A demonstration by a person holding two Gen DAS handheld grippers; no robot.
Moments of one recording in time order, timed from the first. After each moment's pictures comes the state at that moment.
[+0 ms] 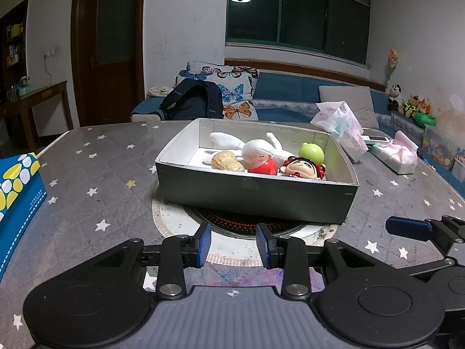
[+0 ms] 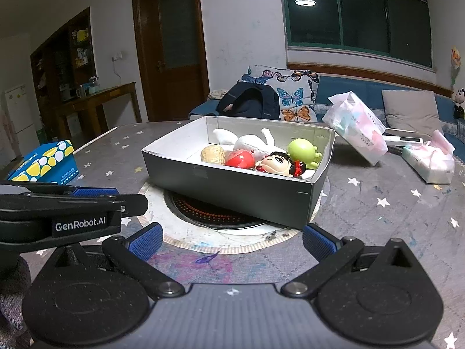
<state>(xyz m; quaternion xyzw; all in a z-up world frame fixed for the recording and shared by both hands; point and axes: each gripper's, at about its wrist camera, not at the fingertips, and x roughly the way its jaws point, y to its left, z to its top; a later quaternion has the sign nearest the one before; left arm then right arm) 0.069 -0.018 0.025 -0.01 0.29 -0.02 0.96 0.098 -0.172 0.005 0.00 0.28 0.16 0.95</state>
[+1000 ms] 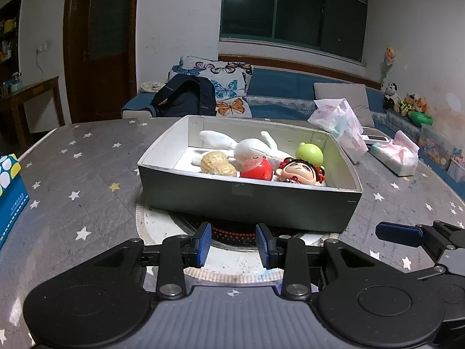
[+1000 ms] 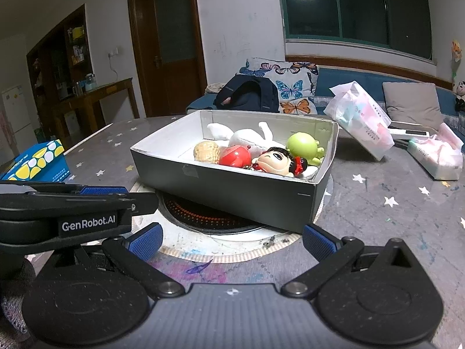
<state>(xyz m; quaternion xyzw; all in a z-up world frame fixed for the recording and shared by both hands) 0.102 -0.024 0.016 -0.02 0.30 -0.04 0.95 0.126 -0.170 -0.005 0.01 0.29 0.16 0.94</state>
